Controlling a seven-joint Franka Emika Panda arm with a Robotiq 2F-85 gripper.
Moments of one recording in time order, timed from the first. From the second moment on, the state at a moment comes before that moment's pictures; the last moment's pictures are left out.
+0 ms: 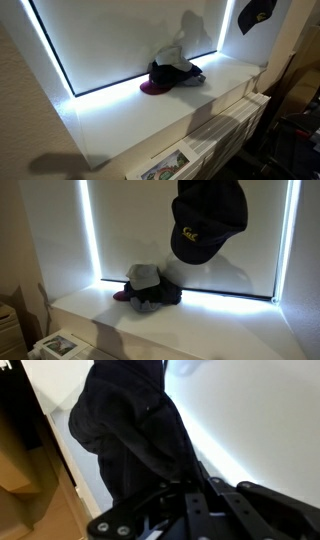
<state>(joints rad) -0.70 -0.30 0.00 -2.22 -0.57 2.74 1.51</state>
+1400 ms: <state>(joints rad) -0.65 -0.12 -0.01 -2.18 -0.76 2.83 1.70</state>
